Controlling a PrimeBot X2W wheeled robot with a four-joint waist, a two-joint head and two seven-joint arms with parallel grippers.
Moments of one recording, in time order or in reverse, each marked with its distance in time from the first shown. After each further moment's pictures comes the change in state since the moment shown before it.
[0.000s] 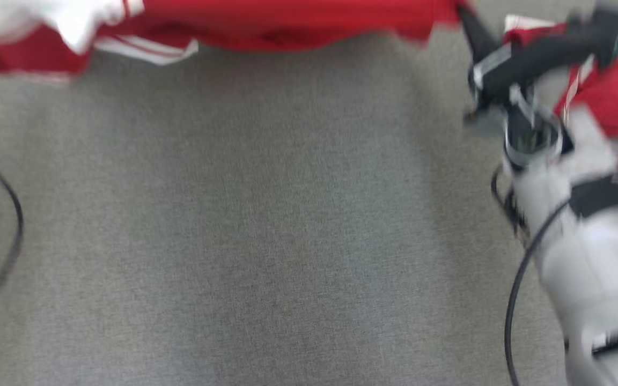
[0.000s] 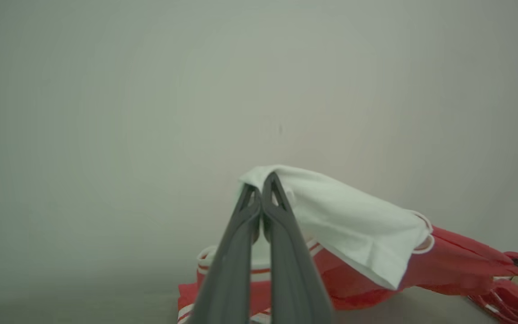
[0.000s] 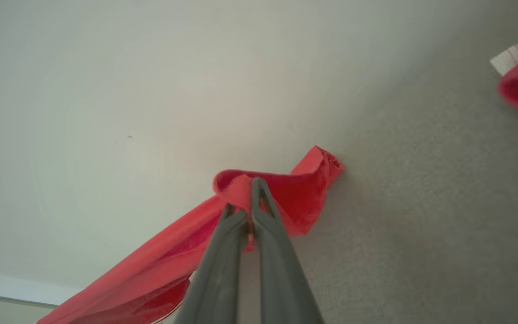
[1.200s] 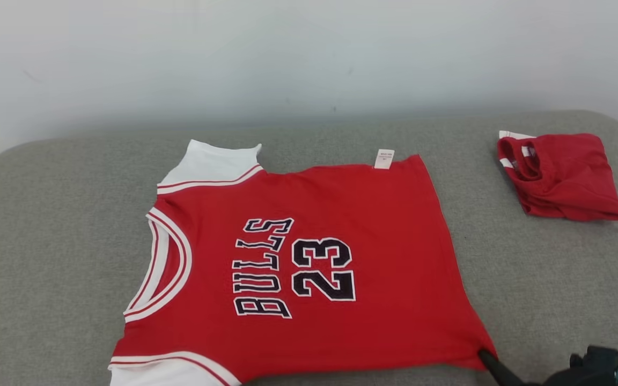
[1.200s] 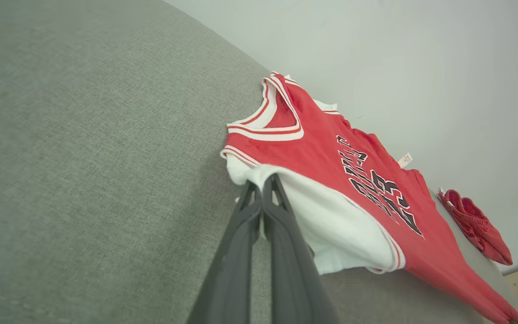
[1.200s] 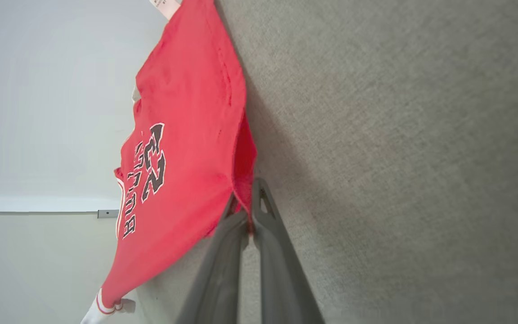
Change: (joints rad) left arm 1.156 -0.497 0.341 -0.244 0.214 -0.013 -0.003; right arm 1.132 -0.130 -0.068 -0.575 0.055 0.000 0.187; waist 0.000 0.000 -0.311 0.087
